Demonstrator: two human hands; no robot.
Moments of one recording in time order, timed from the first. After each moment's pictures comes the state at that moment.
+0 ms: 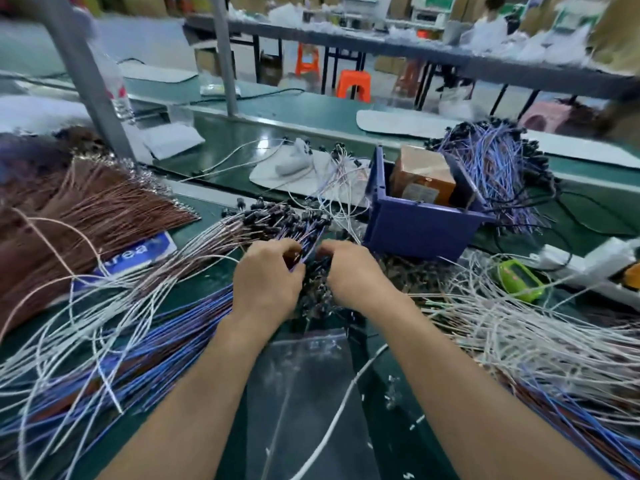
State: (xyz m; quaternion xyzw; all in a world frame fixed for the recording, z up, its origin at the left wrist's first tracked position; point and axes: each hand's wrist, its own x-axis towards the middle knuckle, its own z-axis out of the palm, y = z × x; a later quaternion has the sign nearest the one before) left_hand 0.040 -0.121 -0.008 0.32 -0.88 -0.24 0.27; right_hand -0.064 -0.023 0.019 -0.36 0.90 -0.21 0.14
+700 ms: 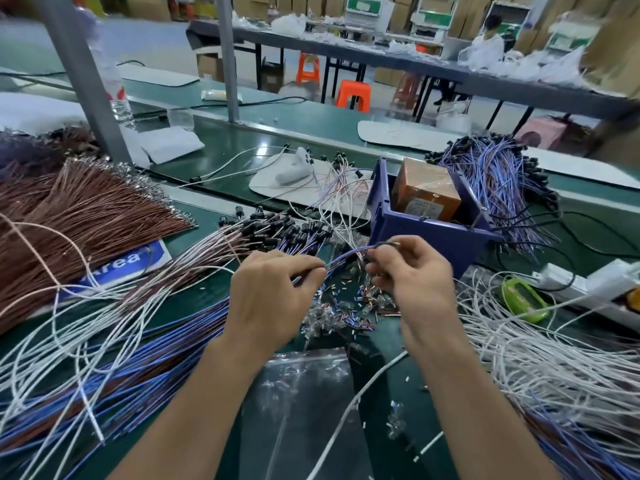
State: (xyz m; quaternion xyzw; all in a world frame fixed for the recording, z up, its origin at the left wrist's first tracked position) left_hand 0.052 -0.113 0.005 0.19 -0.87 -0.22 0.40; right_hand -0.059 0.033 0.035 -0.14 0.67 -0.72 0.10
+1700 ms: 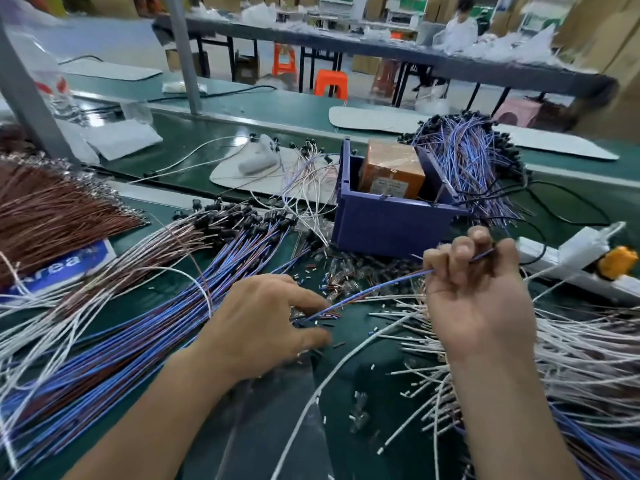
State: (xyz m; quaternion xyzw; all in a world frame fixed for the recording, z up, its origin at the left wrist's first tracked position) left_hand 0.054 -0.080 0.007 0.07 -0.94 -0.27 0.18; right_hand -0.084 0.112 0.044 -0.04 0.25 -0.95 0.15
